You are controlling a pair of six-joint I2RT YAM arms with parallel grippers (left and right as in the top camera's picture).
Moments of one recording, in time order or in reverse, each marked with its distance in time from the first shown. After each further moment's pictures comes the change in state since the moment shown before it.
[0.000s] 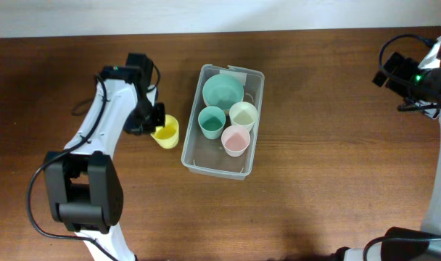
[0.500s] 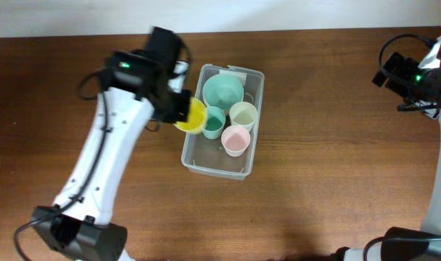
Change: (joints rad) left arm -0.259 -0.202 0.264 -0.217 -0.024 -0.001; right arm 0.000 0.000 0.000 0.000 0.000 -0.001
